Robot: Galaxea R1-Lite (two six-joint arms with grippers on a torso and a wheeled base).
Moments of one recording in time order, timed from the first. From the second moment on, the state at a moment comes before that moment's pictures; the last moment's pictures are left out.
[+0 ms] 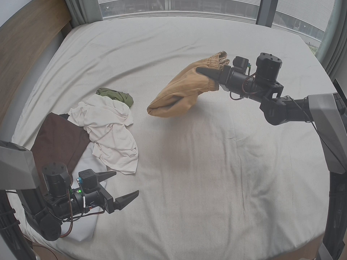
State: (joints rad) left arm -0.27 2.03 -0.17 -1.55 -0.44 0.12; right arm 0.33 2.31 -1.86 -0.65 0.72 0.61
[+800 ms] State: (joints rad) left arm -0.27 2.03 -0.16 -1.55 -0.44 0.12; right arm 0.29 2.51 -1.92 -0.56 0.66 0.57
